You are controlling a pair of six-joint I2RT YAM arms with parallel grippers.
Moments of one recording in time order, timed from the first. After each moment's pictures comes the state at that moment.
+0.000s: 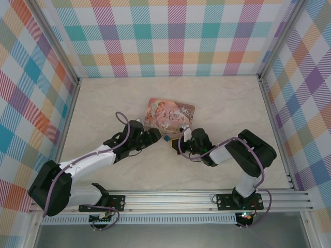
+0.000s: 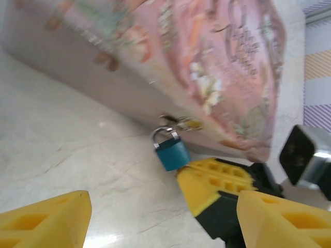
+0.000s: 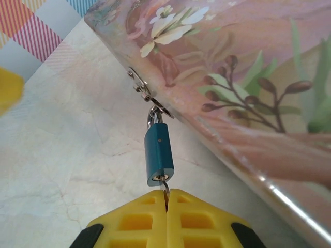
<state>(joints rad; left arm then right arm) -0.65 1.25 0.63 -0.08 0.08 -1.03 0.69 1.74 0.48 0.81 -0.35 0.47</state>
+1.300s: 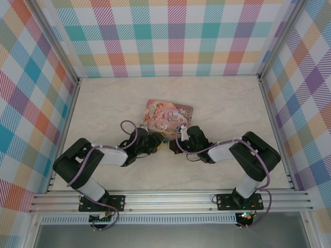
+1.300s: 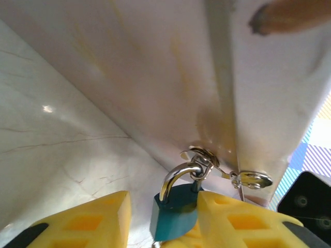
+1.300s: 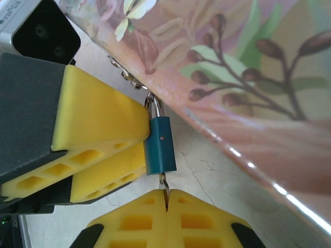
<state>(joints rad) -0.66 1.60 0.50 0.57 0.20 -1.44 0.73 1.68 0.56 0.56 -0.38 0.62</state>
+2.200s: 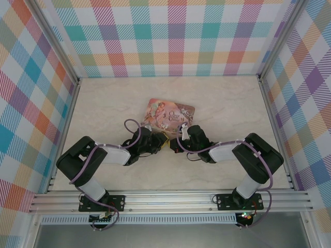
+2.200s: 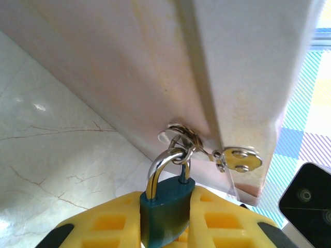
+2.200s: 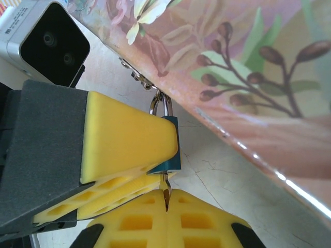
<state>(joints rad) -0.69 1.62 0.53 0.57 0.20 -1.42 0.73 1.64 0.56 0.52 -0.36 0.66</state>
